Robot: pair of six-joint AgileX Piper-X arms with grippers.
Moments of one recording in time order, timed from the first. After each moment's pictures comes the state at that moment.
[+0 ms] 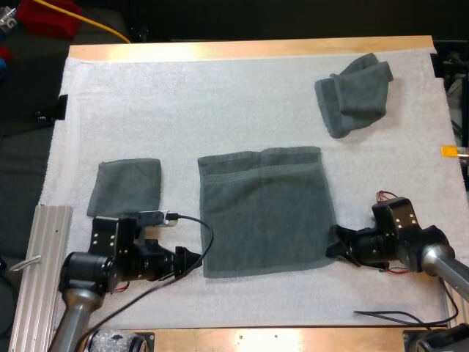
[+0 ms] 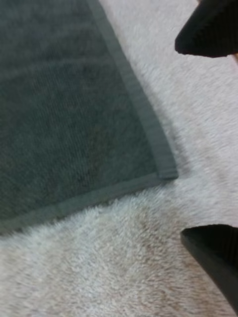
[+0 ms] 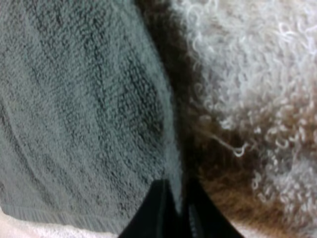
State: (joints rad) left arm -0.10 0.84 -0.49 0.95 0.57 -1.93; right arm 0.33 1.32 -0.40 0.39 -0.58 -1.08
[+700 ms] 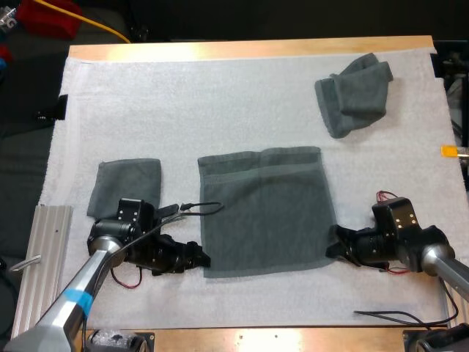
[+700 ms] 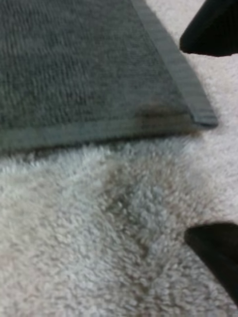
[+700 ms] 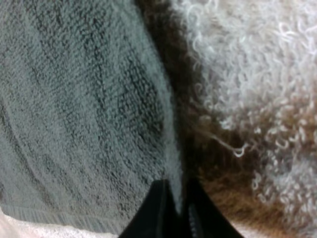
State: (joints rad) left arm -0.10 1.30 -0.49 0.80 0.62 -1.93; right arm 0.33 1.32 -0.40 0.39 -0.58 -1.08
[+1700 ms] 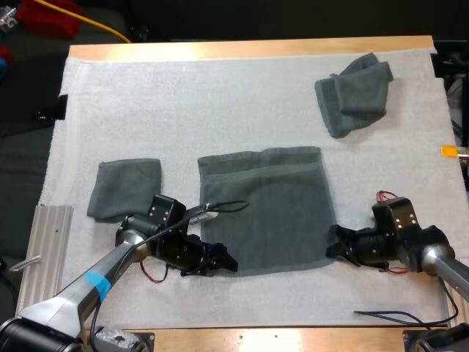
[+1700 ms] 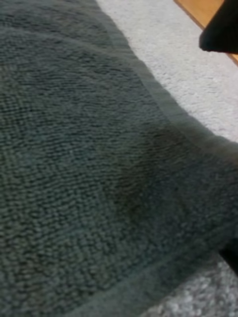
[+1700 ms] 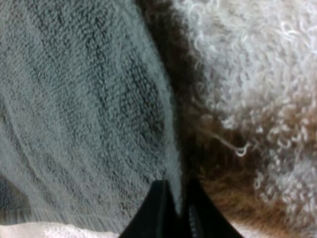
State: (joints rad) left arm -0.32 1.40 -0.51 0.65 0.78 -2.11; right arm 0.33 1.32 -0.40 0.39 -0.58 -1.08
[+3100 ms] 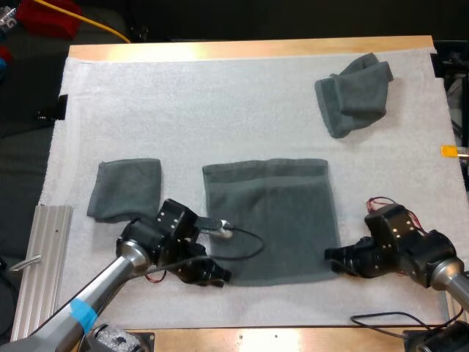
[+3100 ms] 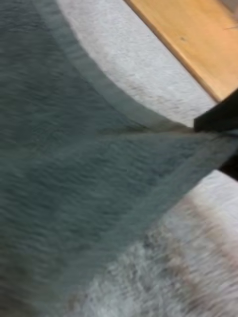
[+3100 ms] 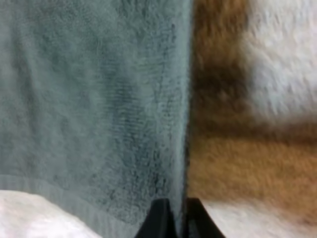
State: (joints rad) left arm -0.47 1.22 -0.57 0.92 0.60 -1.93; right arm 0.51 1.08 -0.49 0.77 -0.38 -1.25
